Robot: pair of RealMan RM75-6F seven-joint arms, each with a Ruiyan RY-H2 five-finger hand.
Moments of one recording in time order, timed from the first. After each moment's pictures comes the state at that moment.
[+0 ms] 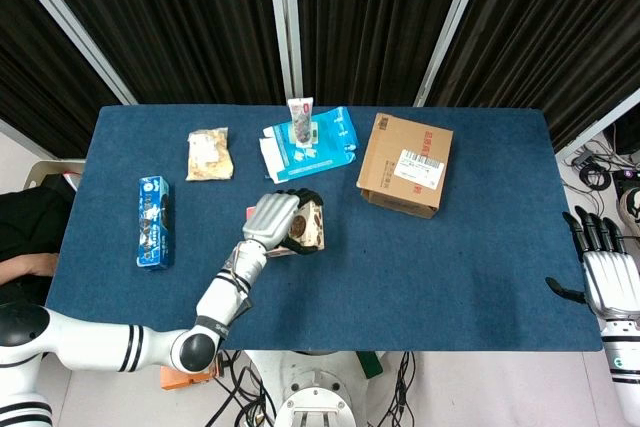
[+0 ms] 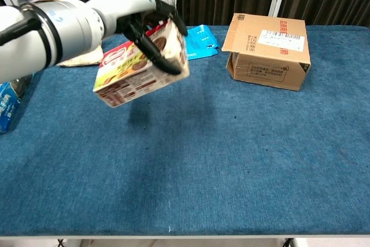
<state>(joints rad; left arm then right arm) -0.90 -1.62 -0.33 -1.79 0.73 1.08 0.40 0.12 -1.13 0.08 -1.51 -1.44 1.41 0.01</state>
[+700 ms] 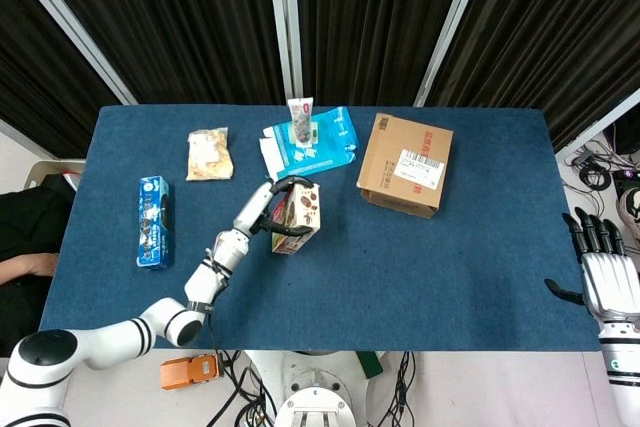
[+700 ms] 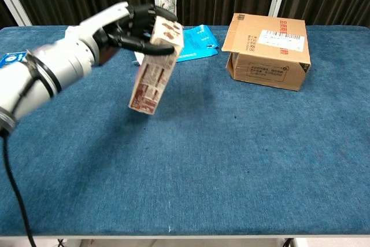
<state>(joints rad) -0.78 -1.86 -0.26 -1.07 1.44 1.02 -0.89 0.11 -1.12 0.09 -1.57 -1.42 1.41 -0.05</state>
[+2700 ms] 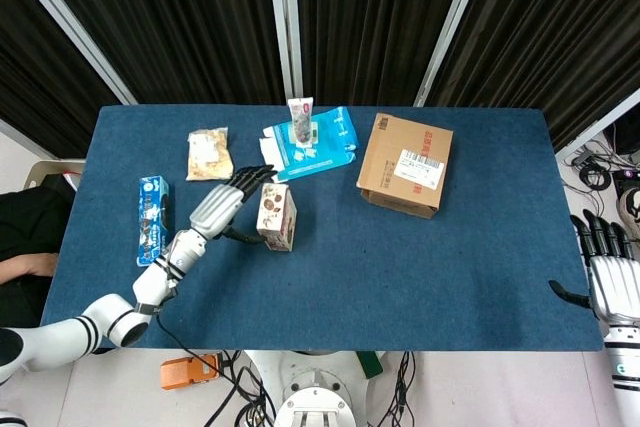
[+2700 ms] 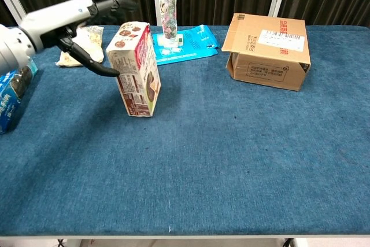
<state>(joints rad) -0.74 -1.55 -0.10 -1.24 1.51 1.09 -0.43 0.09 -1.13 0.09 -1.54 -1.43 1.43 0.01</state>
